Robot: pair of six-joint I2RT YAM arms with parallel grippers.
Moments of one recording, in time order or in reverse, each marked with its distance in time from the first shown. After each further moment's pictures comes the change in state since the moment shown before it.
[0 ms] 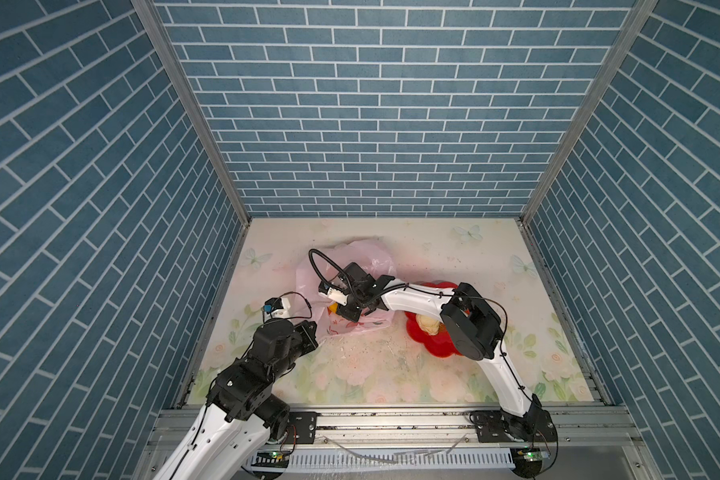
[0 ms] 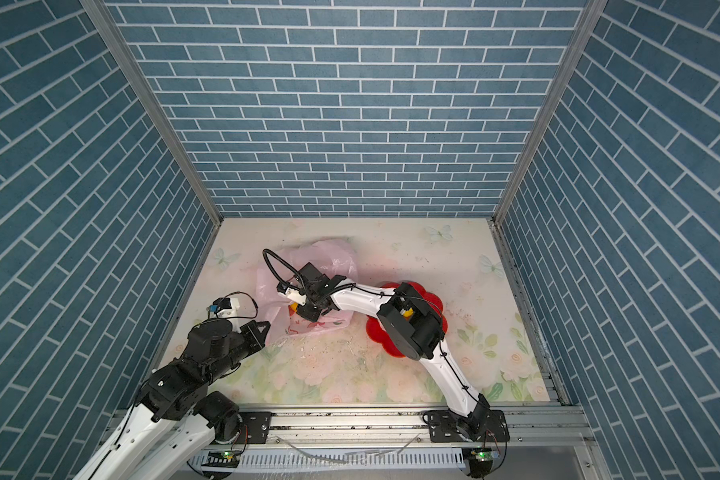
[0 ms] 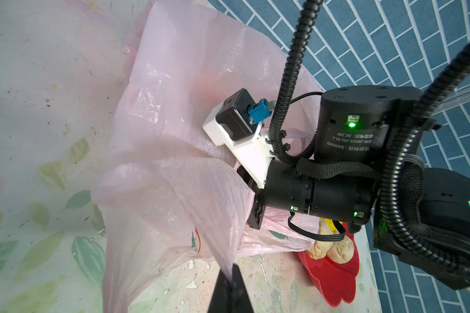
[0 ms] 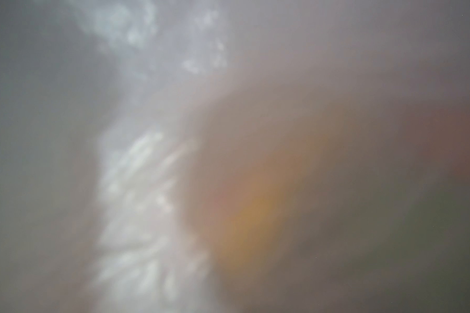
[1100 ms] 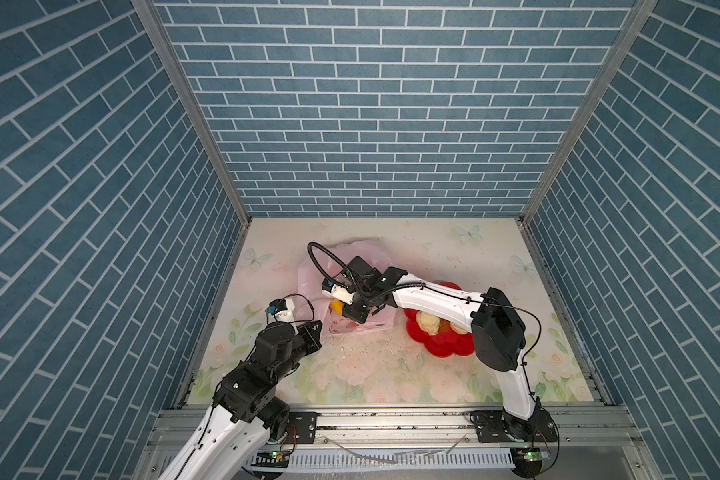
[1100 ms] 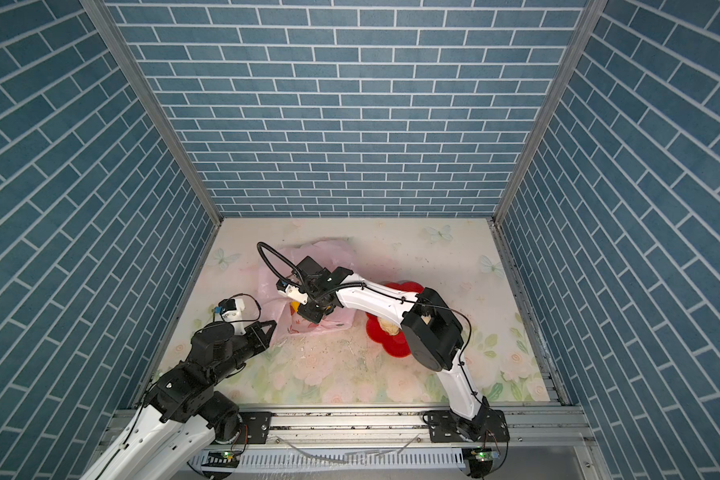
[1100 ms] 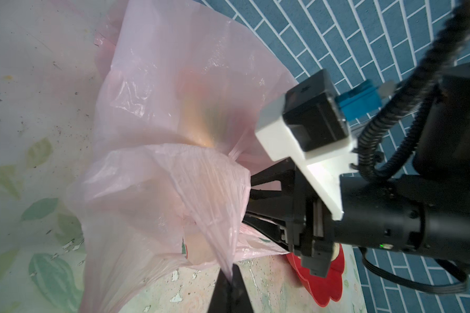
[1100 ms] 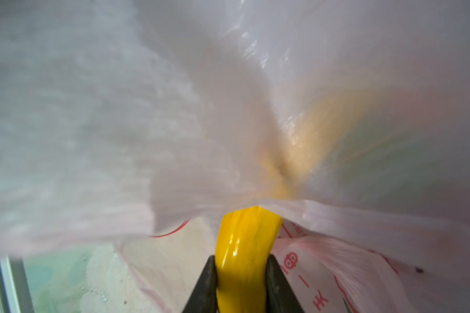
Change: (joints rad) left arm 0.000 -0.039 -0.096 0.134 0.042 -0.014; right arm 0.035 -0.211 -0.007 -0.251 0.029 0.074
